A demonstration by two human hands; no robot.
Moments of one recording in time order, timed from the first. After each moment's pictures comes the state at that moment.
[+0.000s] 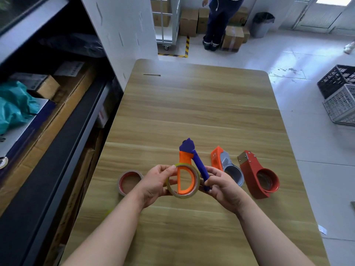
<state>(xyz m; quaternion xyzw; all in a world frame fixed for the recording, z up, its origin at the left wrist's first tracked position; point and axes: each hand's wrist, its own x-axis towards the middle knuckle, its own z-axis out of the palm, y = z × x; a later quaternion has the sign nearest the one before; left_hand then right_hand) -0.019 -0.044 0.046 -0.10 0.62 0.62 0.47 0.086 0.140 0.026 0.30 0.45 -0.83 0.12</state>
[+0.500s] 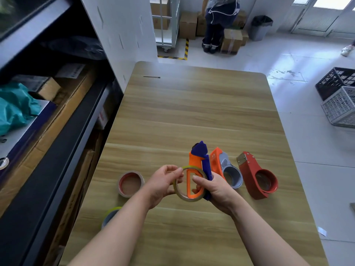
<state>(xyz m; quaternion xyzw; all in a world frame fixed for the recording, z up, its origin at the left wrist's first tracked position) -0.013 -0.035 0.042 -0.06 0.63 0.60 0.48 0.086 0.123 0.040 0.24 0.55 -0.79 0.12</state>
